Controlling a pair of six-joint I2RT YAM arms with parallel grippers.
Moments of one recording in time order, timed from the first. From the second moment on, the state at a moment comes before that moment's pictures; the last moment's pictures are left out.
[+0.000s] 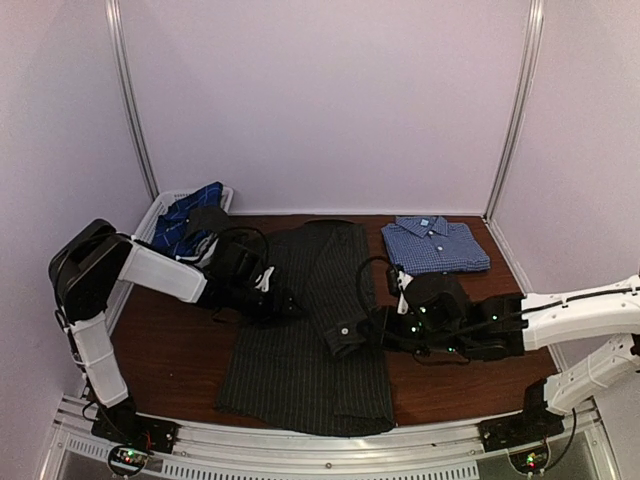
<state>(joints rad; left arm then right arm) -0.65 1.87 0.95 0.07 0.50 -0.71 1.18 1.26 0.72 -0.10 0.21 1.11</state>
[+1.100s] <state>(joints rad) -0.78 1.77 0.69 0.59 0.47 -1.12 0.97 1.52 1.33 0.02 0.01 0.75</state>
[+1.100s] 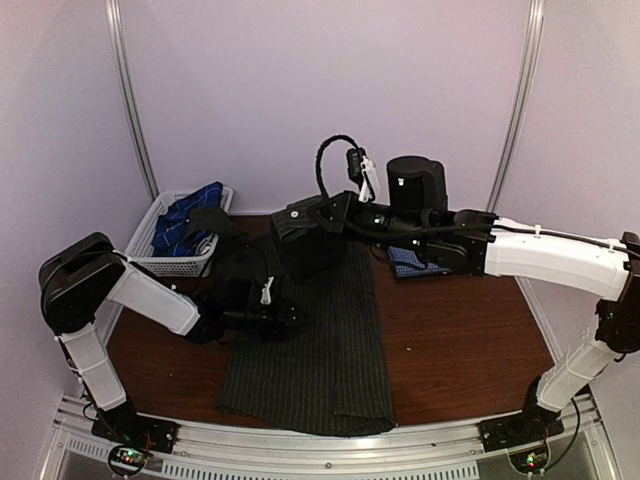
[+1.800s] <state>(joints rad) -0.76 1.89 0.54 1.03 0.17 -1.39 0.97 1.75 1.58 -0.07 -0.22 0.57</state>
